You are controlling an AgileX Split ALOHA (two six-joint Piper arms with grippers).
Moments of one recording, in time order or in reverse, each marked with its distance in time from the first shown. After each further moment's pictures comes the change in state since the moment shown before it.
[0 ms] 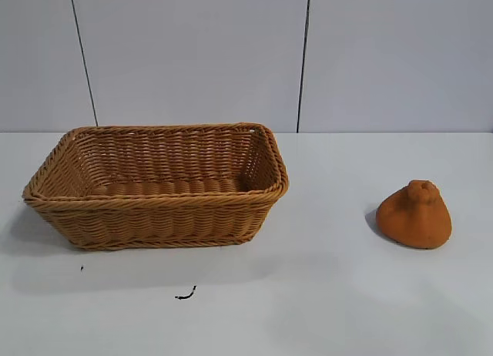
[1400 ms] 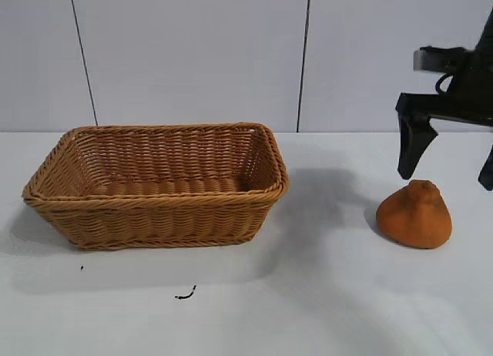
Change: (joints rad) left arm 0.000 0.000 0.000 0.000 0.000 0.000; right arm 0.000 1.518 -0.658 0.123 -0.035 0.017
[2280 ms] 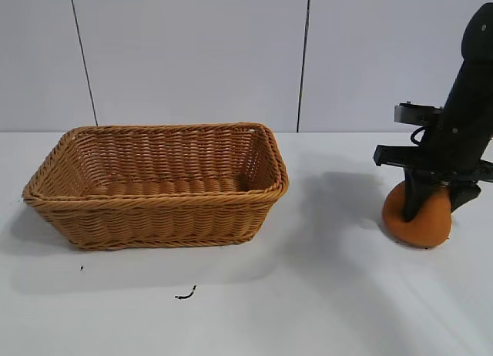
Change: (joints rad) left arm 0.000 0.000 0.000 0.000 0.000 0.000; right arm 0.000 0.146 -0.016 0.024 -0.126 0.017
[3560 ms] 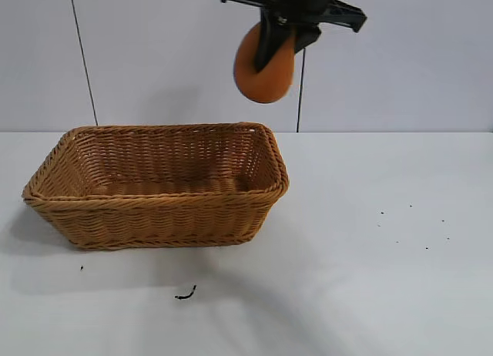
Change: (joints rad) left arm 0.000 0.000 0.000 0.000 0.000 0.000; right arm 0.470 -0.049 -0.542 -0.016 0.132 0.112
